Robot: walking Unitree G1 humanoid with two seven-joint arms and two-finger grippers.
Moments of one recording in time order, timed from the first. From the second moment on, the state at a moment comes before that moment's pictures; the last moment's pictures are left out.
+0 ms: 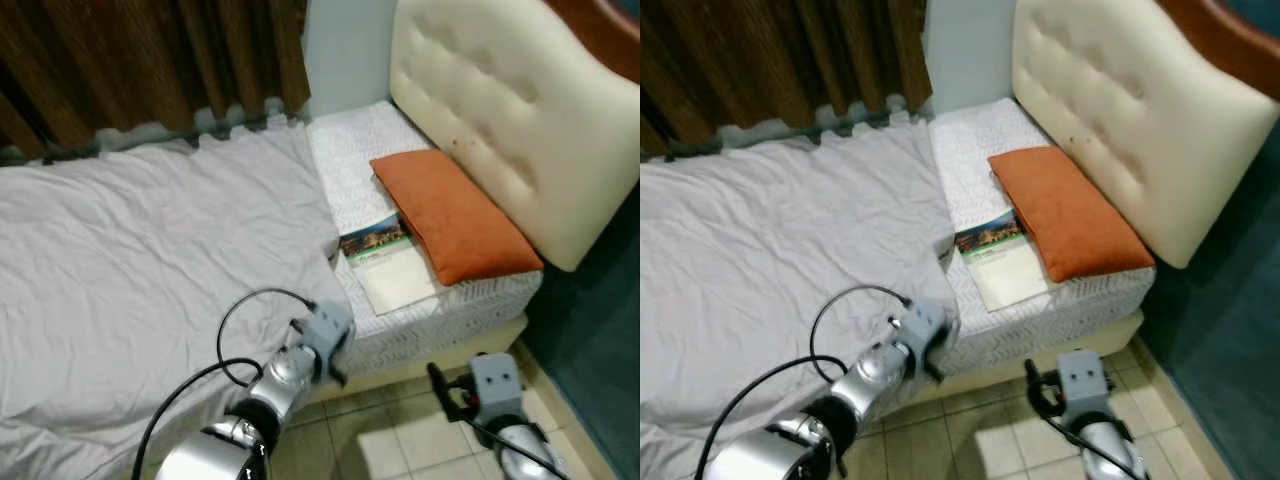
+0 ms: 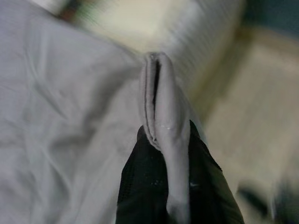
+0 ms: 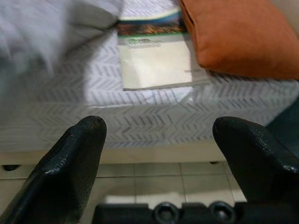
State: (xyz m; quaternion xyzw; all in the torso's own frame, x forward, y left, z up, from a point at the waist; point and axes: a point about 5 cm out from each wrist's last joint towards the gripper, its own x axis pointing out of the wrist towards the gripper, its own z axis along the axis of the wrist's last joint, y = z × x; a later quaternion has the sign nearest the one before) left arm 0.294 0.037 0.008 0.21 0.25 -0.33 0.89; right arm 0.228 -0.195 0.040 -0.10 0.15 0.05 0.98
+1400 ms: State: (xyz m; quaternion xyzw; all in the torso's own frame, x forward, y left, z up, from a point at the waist) left arm 0.303 0.108 0.055 -0.01 0.05 -0.18 0.98; right arm 0.235 -0.200 0.049 -0.09 0.11 0.00 0.99
